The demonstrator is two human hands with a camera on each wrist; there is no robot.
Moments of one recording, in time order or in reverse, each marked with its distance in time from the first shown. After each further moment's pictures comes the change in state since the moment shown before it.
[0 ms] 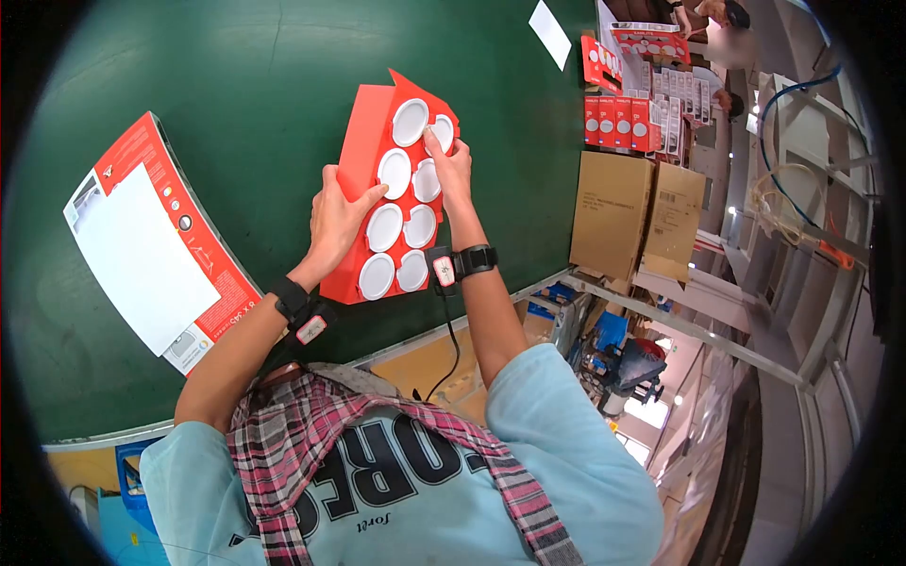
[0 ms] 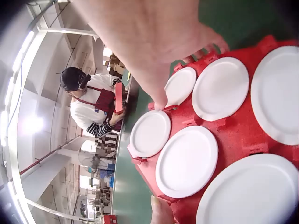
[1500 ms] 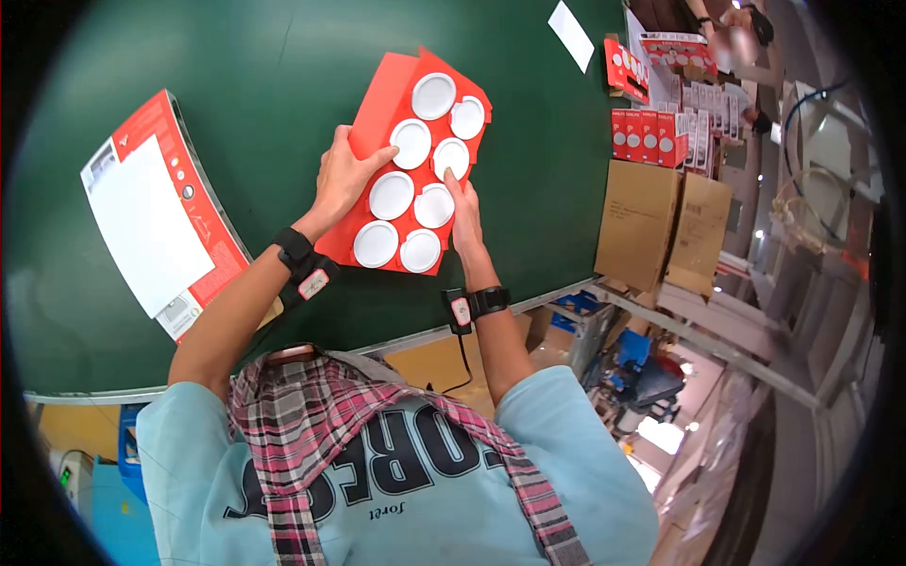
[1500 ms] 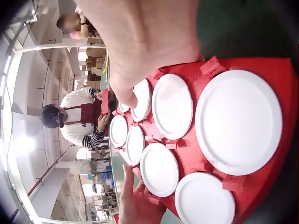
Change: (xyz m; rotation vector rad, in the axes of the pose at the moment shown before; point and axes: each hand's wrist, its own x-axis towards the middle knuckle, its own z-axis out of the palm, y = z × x) left_hand 0.032 -0.005 0.029 0.043 0.023 0.069; right_hand -0.040 0.078 -0.027 0.546 -0.244 0.018
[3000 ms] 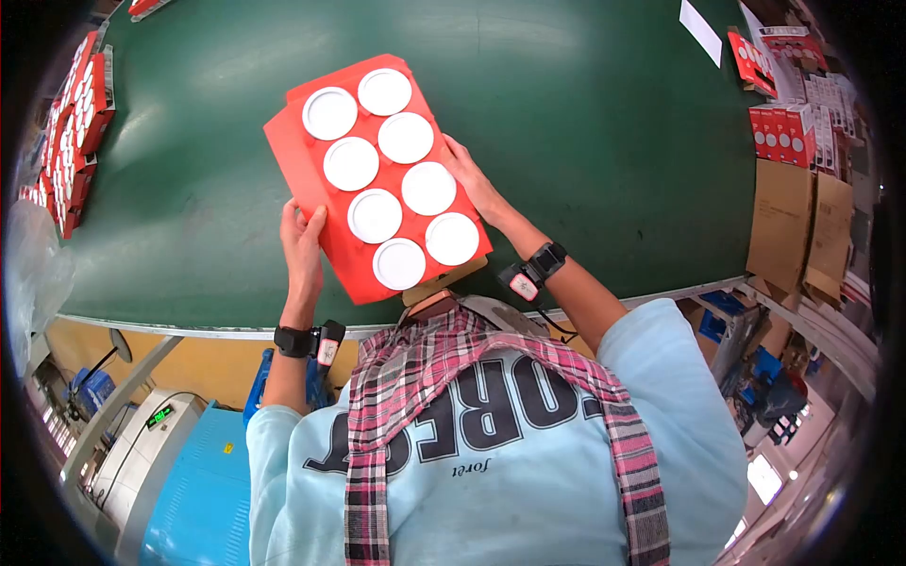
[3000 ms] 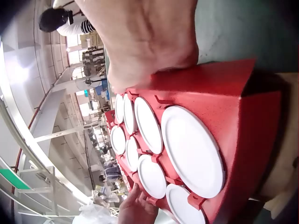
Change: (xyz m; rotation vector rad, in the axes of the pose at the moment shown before) left_hand -0.165 -0.033 -0.278 -0.337 0.332 -0.081; right_hand -0.107 -0.033 0.220 0.181 -0.774 -0.088
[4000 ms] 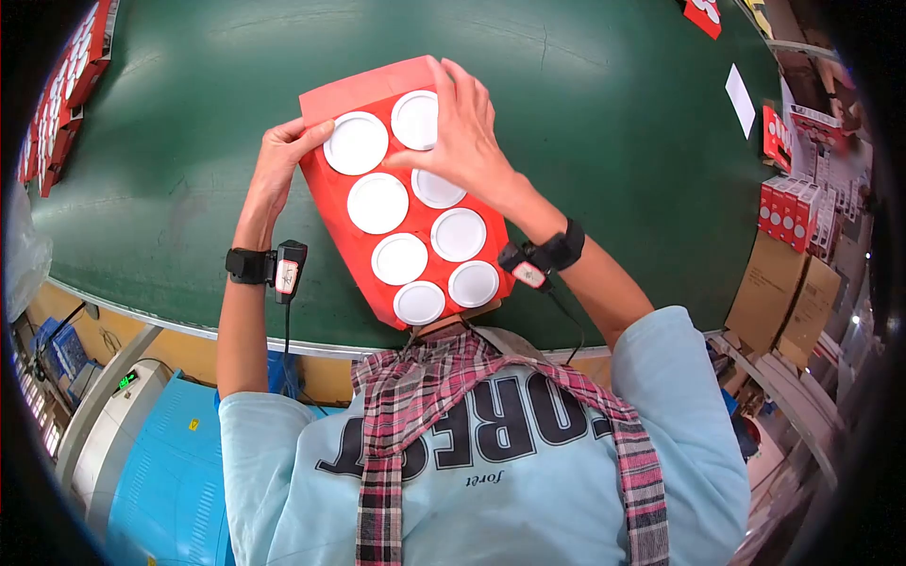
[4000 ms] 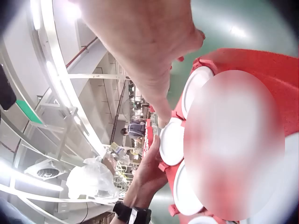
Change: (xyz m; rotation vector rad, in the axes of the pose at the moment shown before) left_hand 0.130 0.067 -0.024 0.162 -0.175 -0.018; right_hand 0.105 -0.086 0.068 -1.110 0.104 -0.587
